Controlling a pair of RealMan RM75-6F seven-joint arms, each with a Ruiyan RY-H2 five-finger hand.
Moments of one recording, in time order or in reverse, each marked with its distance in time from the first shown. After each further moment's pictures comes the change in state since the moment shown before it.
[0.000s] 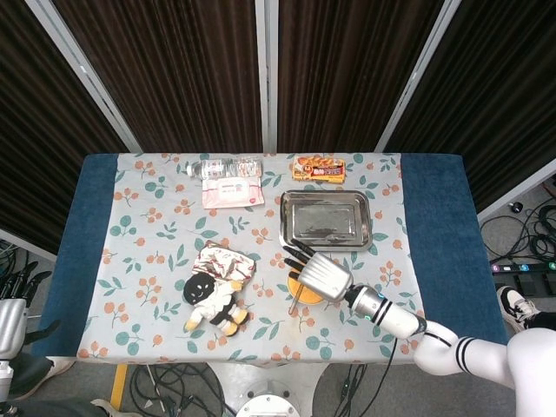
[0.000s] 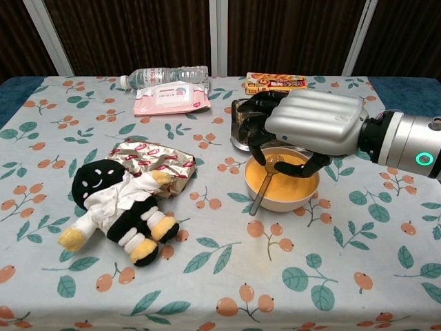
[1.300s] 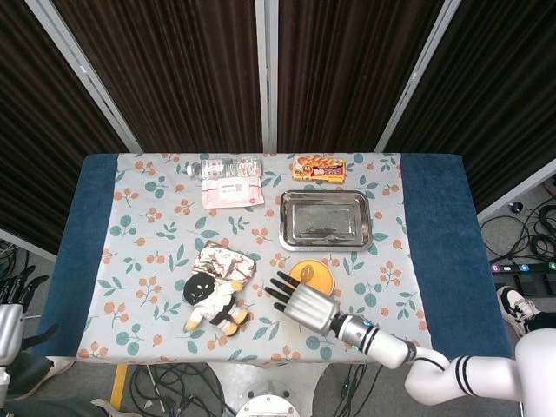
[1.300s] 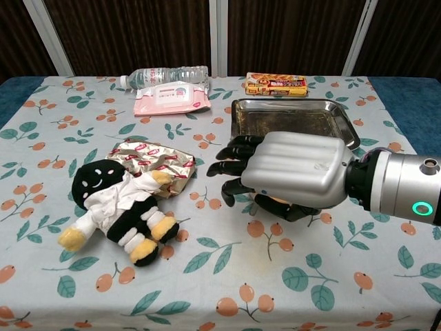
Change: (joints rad) left arm 0.022 -0.009 0.011 0.027 0.023 0.028 -0.035; right arm -0.016 0.041 -0.025 -0.340 0.184 -0.172 -0.395
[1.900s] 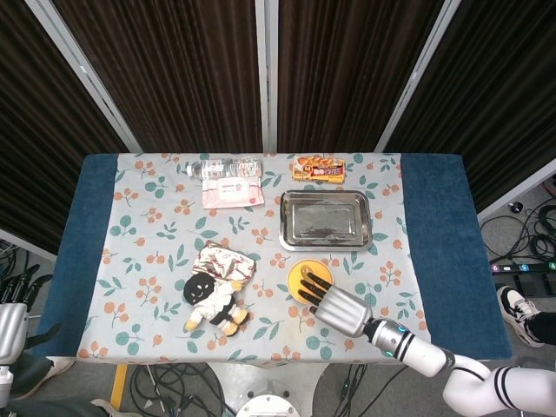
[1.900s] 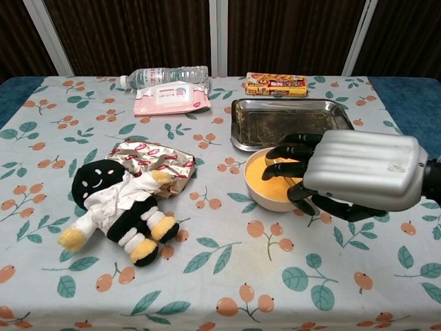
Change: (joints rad) left arm -0.004 -0.002 0.000 -0.009 0.012 0.003 0.011; right arm -0.065 0.167 -0.101 -0.025 -0.121 0.106 0.049
